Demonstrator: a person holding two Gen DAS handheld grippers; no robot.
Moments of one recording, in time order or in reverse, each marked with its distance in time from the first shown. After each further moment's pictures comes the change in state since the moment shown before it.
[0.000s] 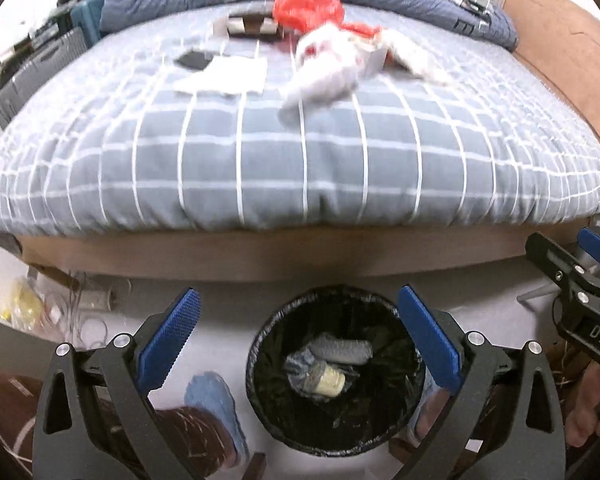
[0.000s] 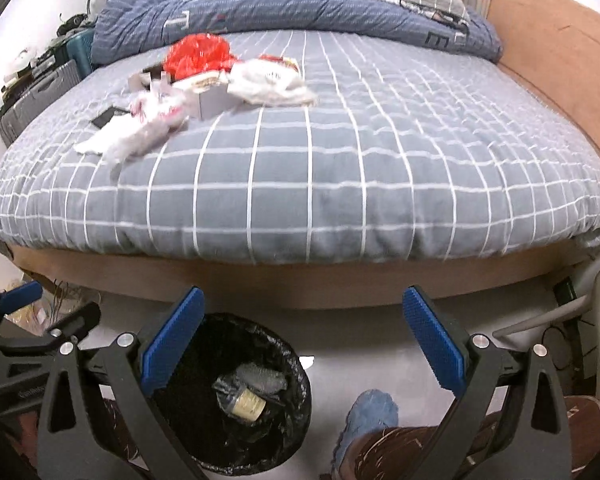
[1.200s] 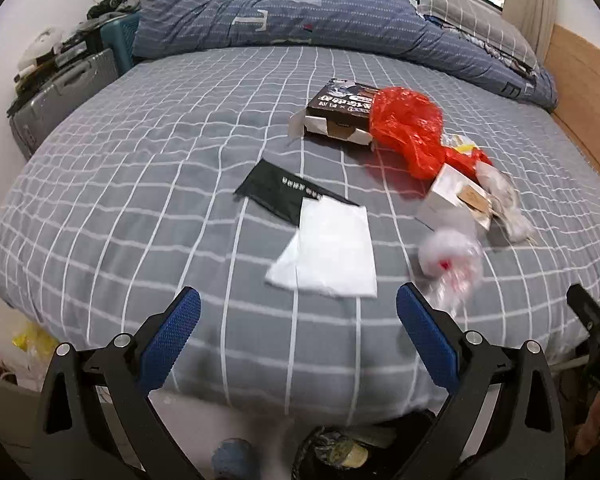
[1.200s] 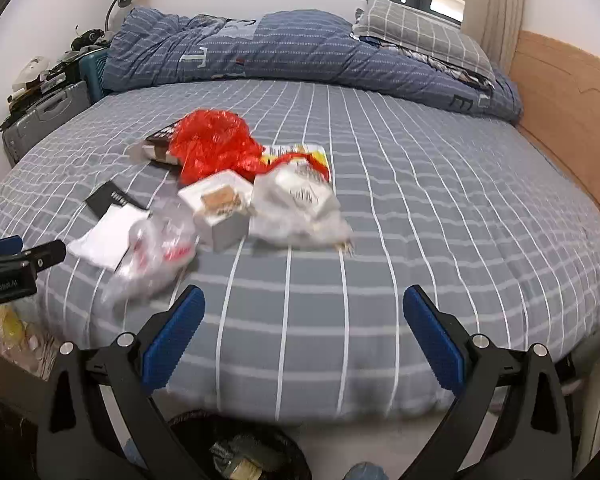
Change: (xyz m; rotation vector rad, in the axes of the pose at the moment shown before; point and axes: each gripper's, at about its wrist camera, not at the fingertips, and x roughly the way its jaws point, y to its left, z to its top) left arm 0.019 0.088 0.150 -0.086 -0.106 0.068; right arm 0.039 0.035 0.131 -0.088 -0.131 0.003
